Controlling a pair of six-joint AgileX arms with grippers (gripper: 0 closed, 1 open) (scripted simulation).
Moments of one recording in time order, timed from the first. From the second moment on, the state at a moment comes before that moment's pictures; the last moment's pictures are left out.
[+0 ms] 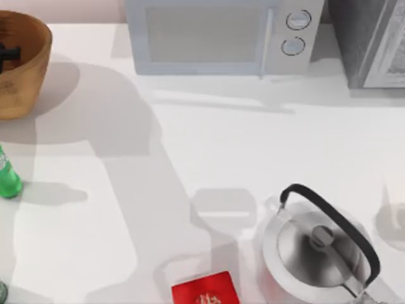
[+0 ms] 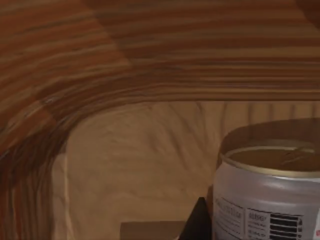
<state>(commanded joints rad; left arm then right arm) 0.18 2.57 2.28 -1.09 0.10 0.21 0.00 0.00 0.00 0.00 0.00 0.00</state>
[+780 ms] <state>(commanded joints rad) 0.18 2.52 2.27 -1.09 0.09 0.20 0.00 0.00 0.00 0.00 0.00 0.00</state>
